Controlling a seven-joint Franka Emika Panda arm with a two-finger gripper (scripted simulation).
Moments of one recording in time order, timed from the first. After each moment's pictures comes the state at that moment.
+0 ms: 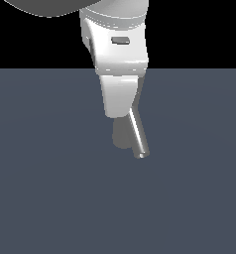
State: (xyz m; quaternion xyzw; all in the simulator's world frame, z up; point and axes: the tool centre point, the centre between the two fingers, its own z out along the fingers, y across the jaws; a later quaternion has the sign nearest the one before) arm -0.098 0.025 0.239 -0.75 0.60 -0.18 0.23
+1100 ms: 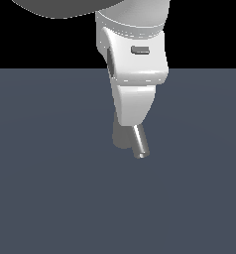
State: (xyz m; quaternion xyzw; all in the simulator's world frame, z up) arm -0.109 0.002 0.229 -0.74 0.60 -0.19 0.23
